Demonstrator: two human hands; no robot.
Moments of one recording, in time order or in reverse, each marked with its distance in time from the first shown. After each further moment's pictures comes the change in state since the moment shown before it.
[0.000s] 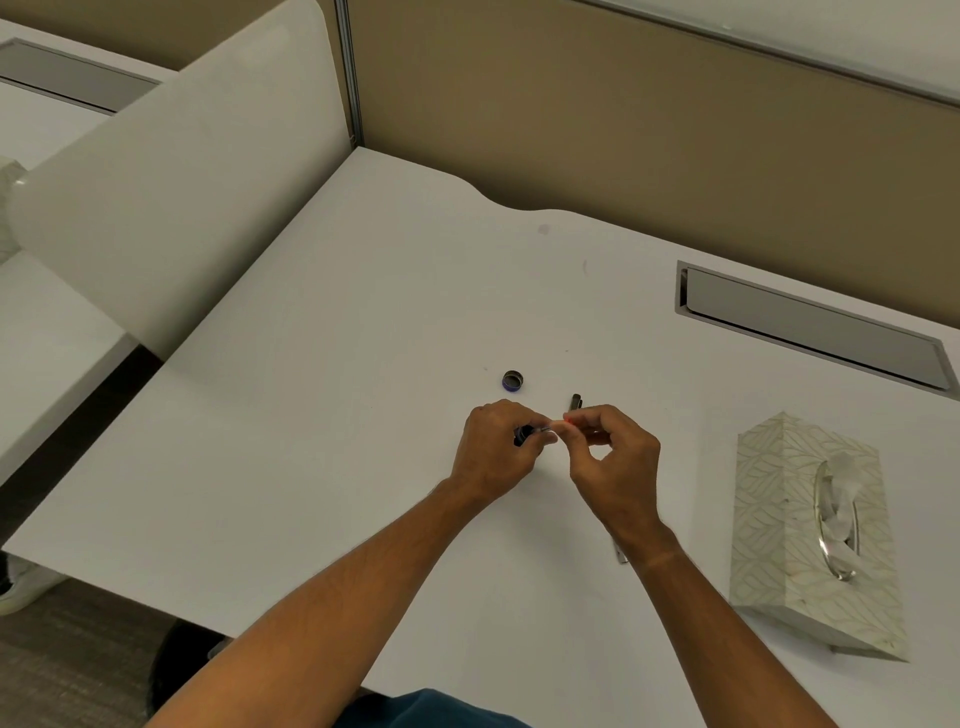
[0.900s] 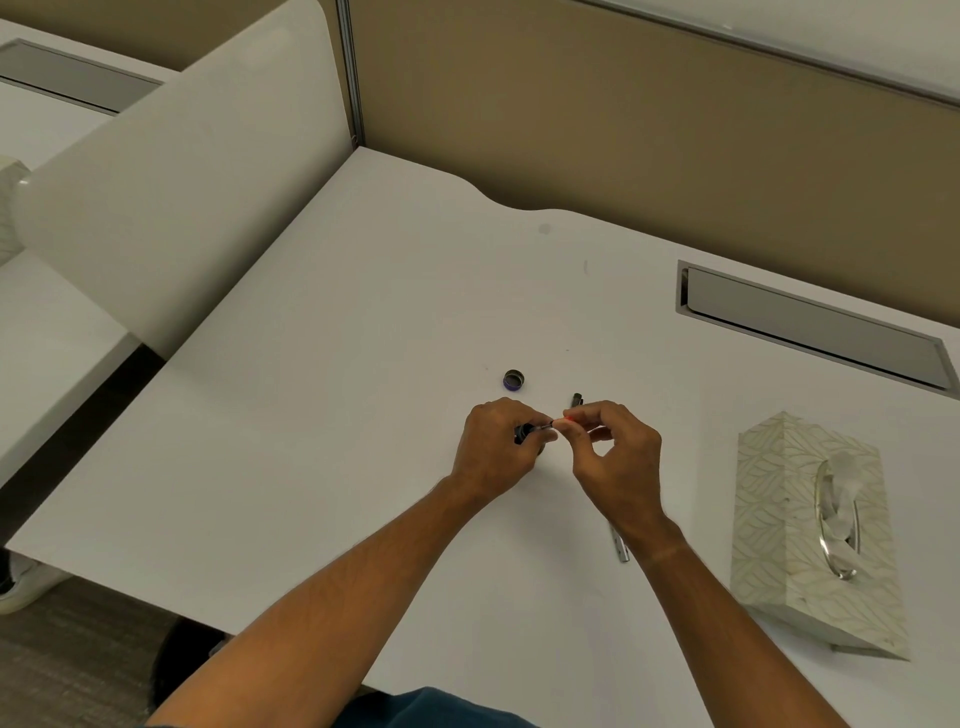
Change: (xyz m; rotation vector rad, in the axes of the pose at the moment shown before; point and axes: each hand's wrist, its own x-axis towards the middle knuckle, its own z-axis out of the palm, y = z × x) left_hand 0.000 0.002 -0.002 -0.005 0.009 -0.006; right_hand 0.004 0.002 -0.003 -0.032 -0.024 -0.033
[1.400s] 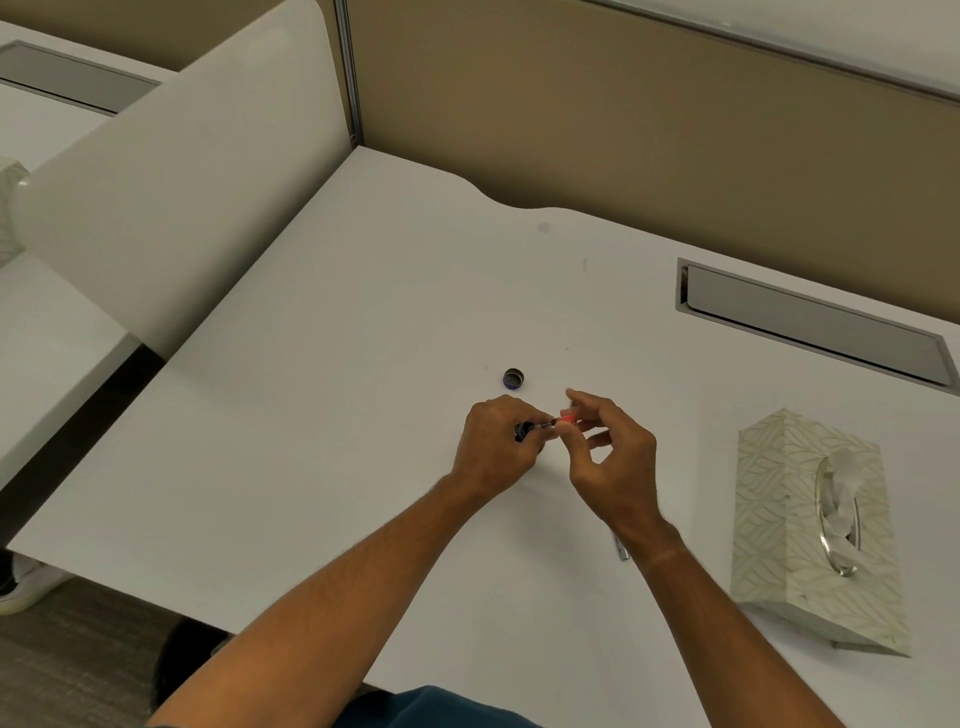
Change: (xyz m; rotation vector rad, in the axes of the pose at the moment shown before) left_hand 0.001 0.000 0.000 -0.019 0.008 0.017; right_hand -0.006 -0.001 0.001 0.057 -0.023 0.015
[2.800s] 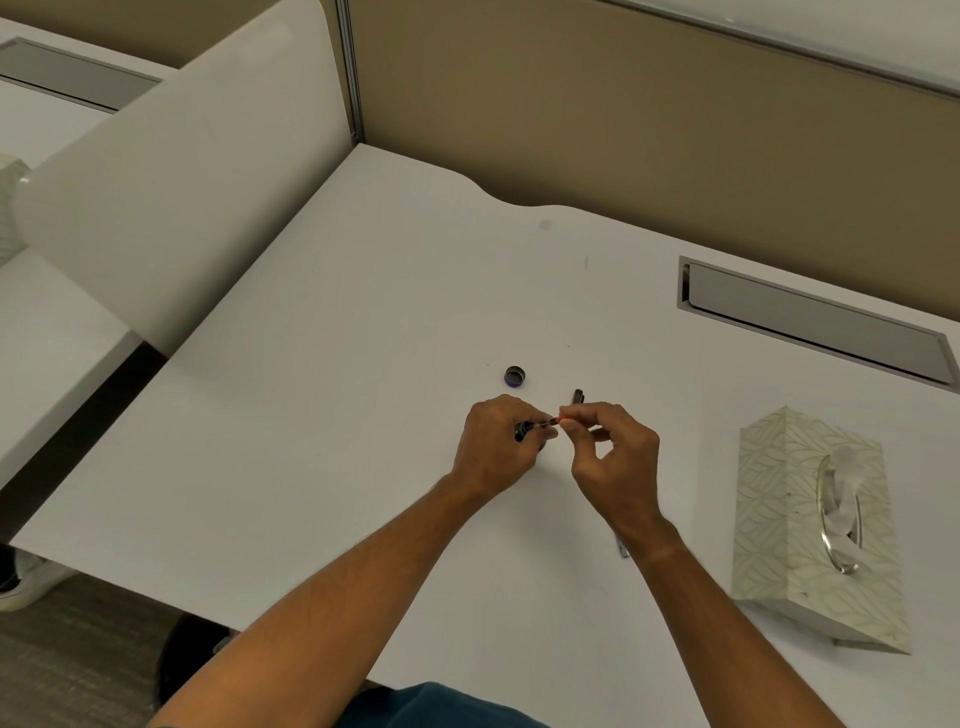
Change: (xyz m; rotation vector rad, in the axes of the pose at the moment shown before) left_hand -0.003 0.000 0.000 0.013 0.002 -0.016; right_hand 0.000 0.002 0.001 -0.055 0.030 -0.038
